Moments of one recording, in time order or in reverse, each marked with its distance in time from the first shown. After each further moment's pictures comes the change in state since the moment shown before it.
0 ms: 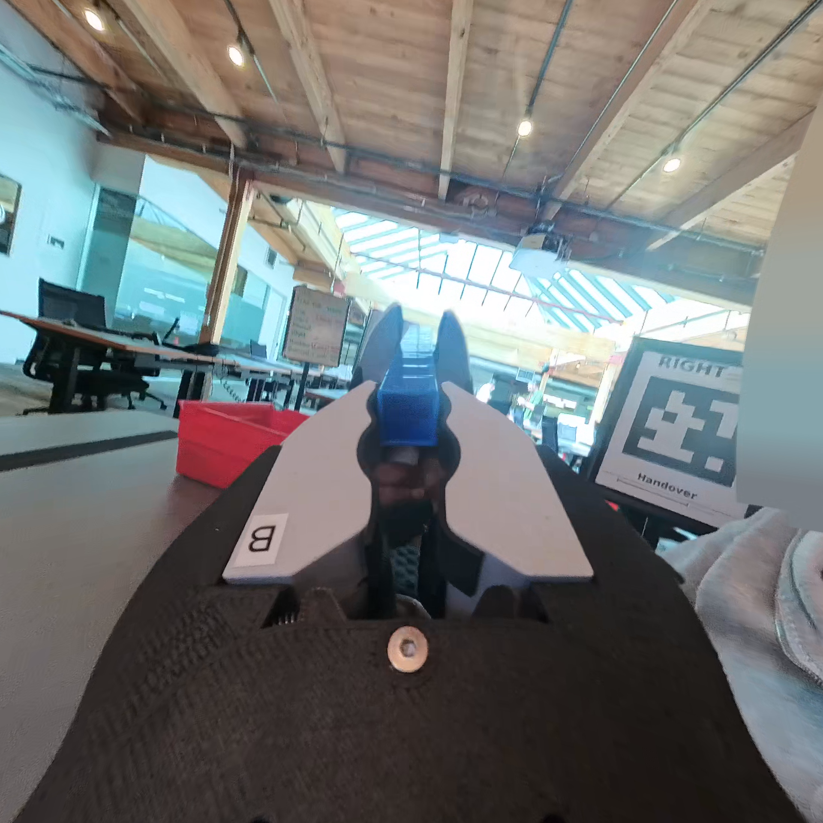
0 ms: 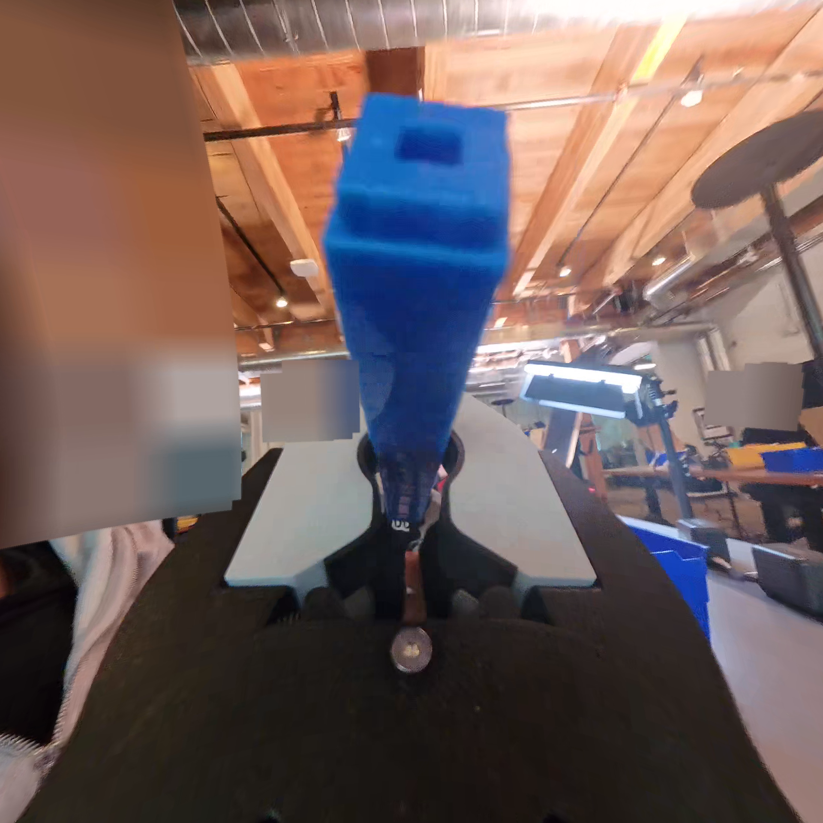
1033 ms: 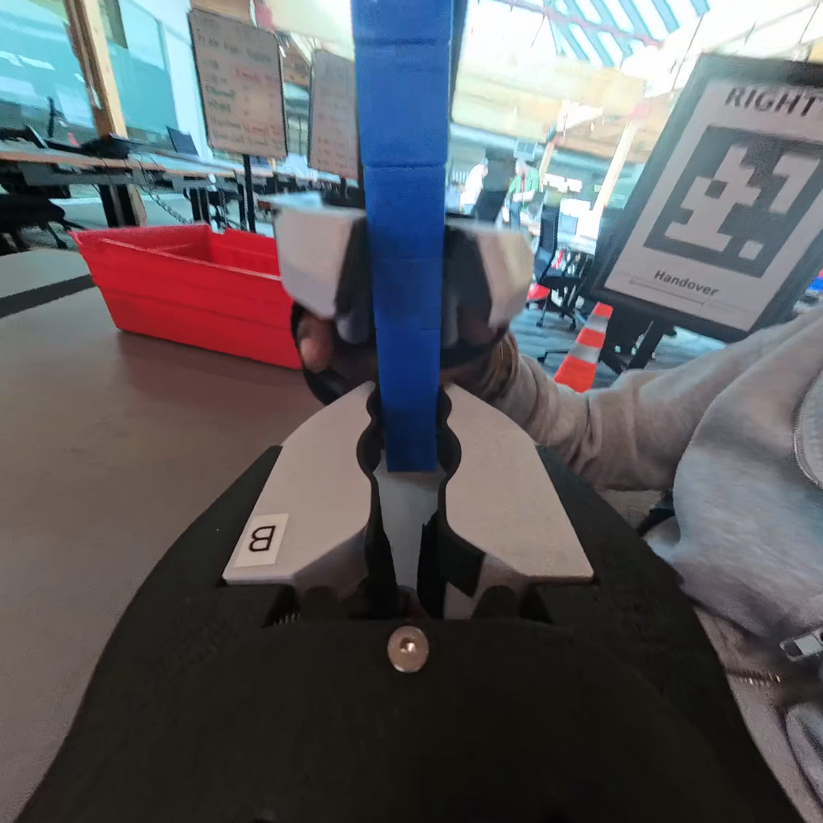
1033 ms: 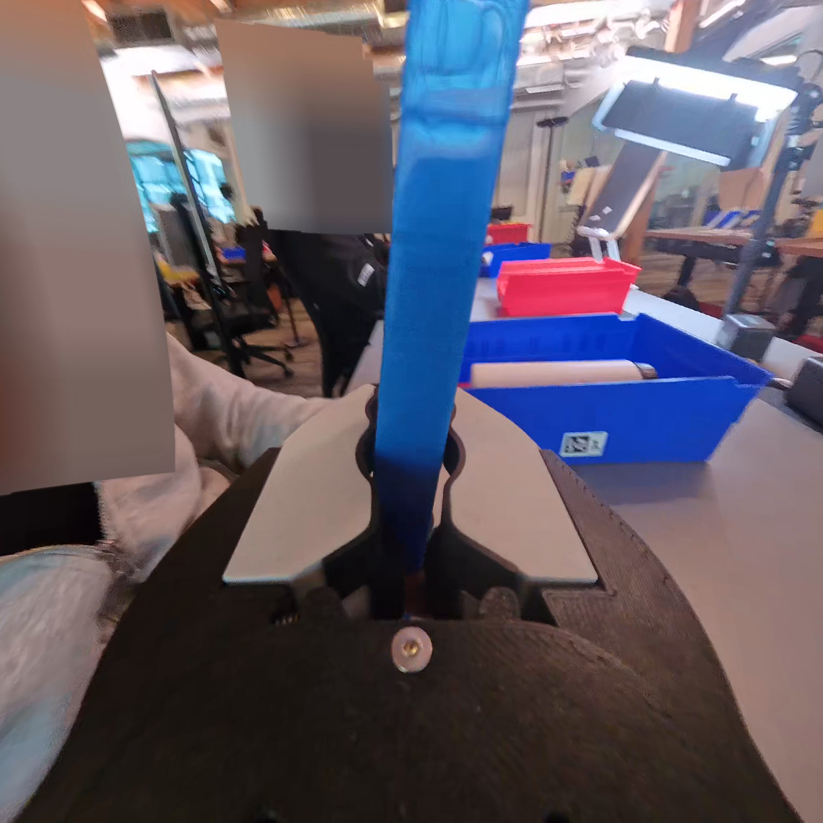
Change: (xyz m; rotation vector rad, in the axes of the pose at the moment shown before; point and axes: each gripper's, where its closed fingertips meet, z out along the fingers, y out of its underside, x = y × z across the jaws) left arm 0.007 0.089 0.000 -0.513 0.076 0.070; right arm -0.019 0.092 0.001 -0.676 -0.065 -0.010
